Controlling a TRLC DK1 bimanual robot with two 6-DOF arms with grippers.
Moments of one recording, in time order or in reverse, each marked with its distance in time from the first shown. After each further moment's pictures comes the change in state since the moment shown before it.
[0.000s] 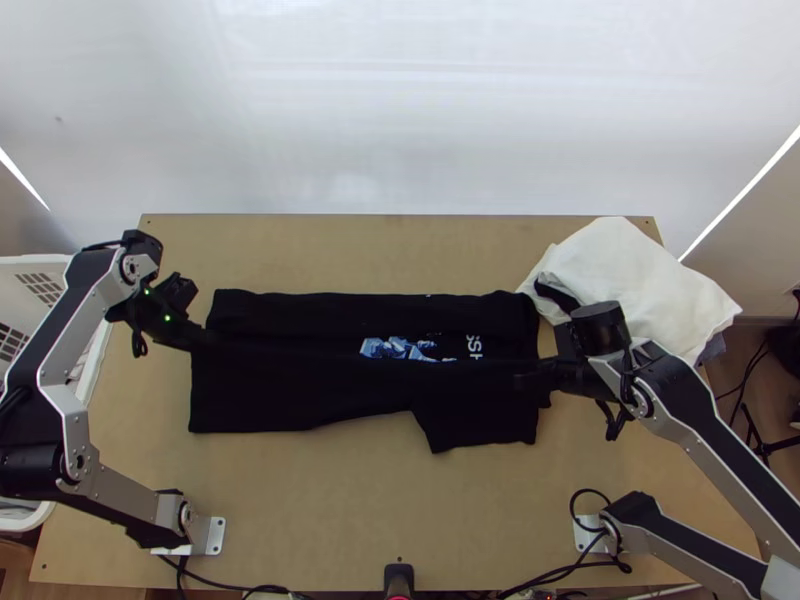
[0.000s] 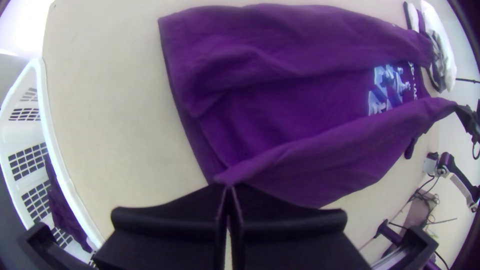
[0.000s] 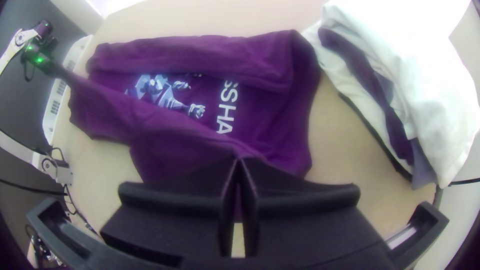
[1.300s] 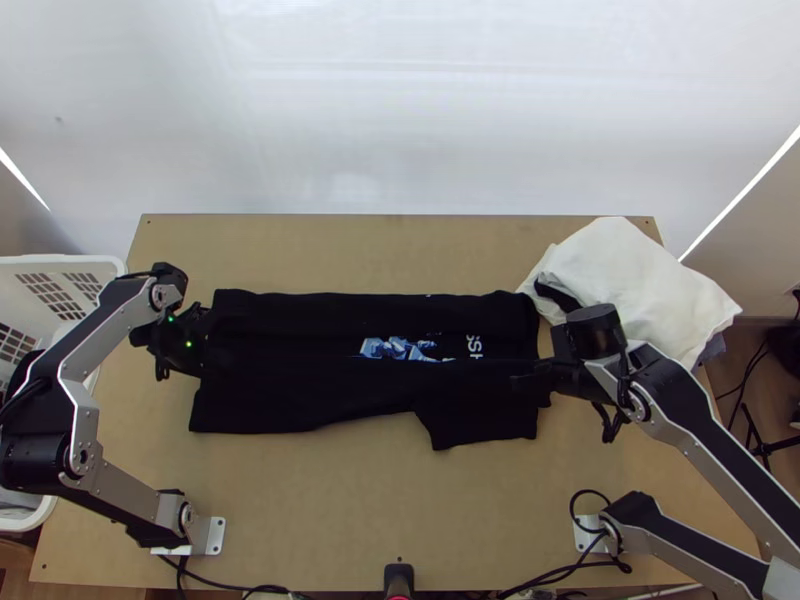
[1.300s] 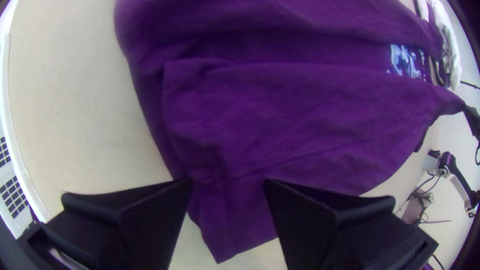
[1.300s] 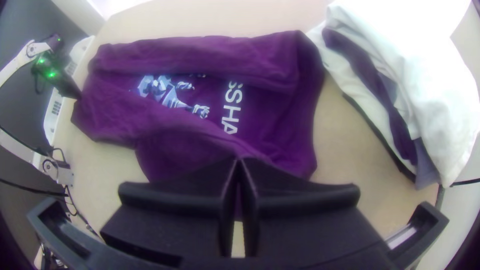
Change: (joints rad) left arm -0.033 0.024 -0.215 0.136 0.028 -0.053; right arm 0.029 -0.006 -0.014 0.025 0.011 0.026
